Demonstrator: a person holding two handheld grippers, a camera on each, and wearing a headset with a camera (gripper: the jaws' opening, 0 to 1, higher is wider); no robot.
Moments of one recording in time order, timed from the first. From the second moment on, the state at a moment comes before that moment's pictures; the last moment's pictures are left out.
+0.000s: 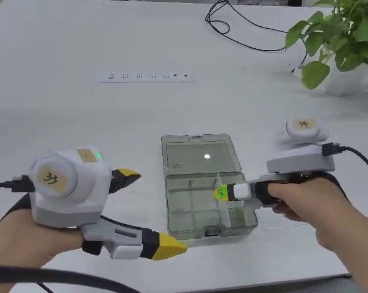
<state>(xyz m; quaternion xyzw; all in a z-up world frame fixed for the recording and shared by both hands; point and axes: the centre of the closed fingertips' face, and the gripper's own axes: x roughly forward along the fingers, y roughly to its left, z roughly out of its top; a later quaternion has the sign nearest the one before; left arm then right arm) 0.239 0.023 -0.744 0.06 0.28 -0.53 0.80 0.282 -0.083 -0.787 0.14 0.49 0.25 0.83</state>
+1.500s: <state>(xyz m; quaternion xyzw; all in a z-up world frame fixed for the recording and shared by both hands) 0.231 0.036 -0.725 0.02 0.29 -0.41 0.87 0.248 -0.114 -0.726 -0.03 0.33 0.49 0.80</state>
